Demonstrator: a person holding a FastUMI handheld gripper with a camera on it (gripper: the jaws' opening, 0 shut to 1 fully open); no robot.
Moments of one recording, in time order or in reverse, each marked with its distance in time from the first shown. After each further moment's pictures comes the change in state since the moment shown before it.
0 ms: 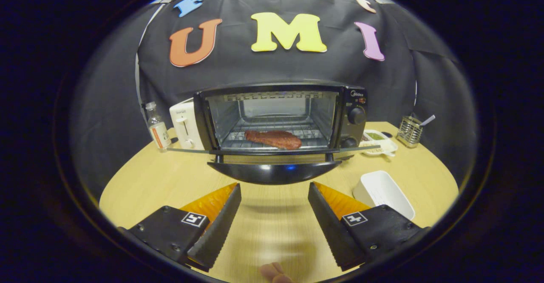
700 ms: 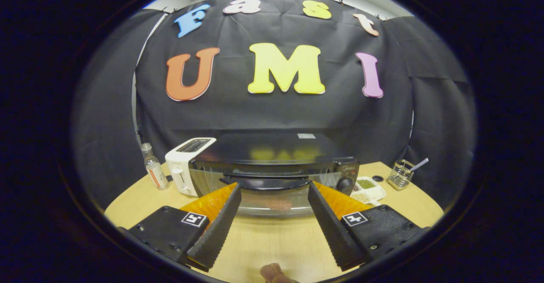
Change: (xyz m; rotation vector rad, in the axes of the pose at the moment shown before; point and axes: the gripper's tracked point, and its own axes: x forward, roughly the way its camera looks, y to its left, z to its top) arm -0.015 -0.005 0.138 -0.015 -0.222 -0.014
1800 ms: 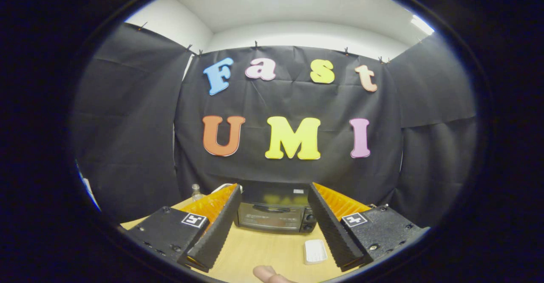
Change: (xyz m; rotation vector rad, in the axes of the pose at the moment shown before) arm -0.284 -0.026 0.132 -0.039 -0.245 0.124
